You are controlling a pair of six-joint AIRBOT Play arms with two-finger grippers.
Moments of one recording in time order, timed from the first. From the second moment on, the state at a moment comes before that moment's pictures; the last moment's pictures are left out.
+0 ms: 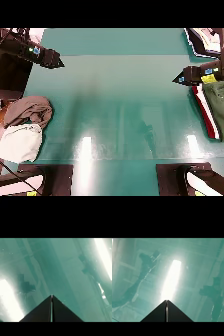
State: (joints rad) left arm -0.12 -1.36 1.75 1.17 -1.42 -1.35; right arm 0.01 -1.05 1.41 -1.10 1.45 1.51
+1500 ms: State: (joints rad) left arm 0.21 -1.15 0.94 1.66 -1.01 -1.48; right arm 0.01 -1.05 1.41 -1.09 1.44 1.51
